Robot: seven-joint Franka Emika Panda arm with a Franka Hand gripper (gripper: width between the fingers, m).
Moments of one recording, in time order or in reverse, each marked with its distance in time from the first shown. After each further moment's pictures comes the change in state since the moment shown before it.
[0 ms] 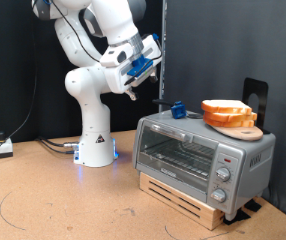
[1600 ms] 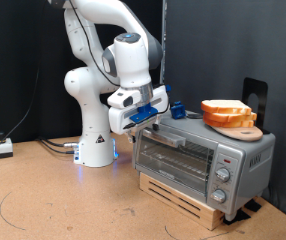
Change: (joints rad) arm -0.063 0.288 0.077 -0.110 -0.071 0.351 0.108
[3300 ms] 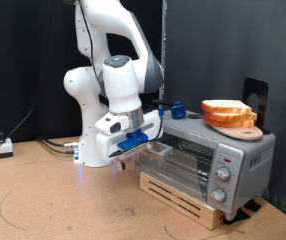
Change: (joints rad) arm -0.039 0.285 -0.037 0.101 0.157 0.170 -0.201
